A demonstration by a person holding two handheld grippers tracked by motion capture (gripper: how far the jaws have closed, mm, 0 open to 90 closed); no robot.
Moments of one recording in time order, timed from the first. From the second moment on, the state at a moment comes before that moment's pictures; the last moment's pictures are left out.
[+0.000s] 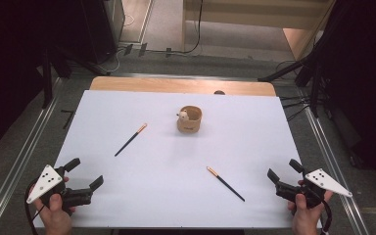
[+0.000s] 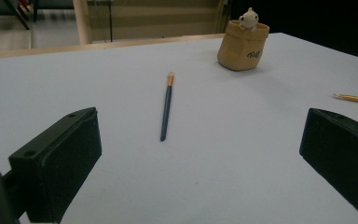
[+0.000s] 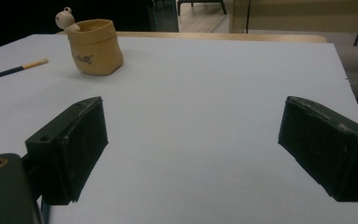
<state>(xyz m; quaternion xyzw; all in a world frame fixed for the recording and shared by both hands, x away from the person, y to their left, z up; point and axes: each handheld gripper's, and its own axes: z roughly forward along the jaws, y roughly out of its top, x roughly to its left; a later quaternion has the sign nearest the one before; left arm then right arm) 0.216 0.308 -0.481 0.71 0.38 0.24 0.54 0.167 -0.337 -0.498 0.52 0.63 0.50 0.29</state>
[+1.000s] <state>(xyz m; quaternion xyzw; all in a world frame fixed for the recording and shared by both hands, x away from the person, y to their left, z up) 0.214 0.297 -0.477 0.72 0.36 0.25 0.54 0.165 -0.310 -0.484 0.49 0.68 0.47 0.29</state>
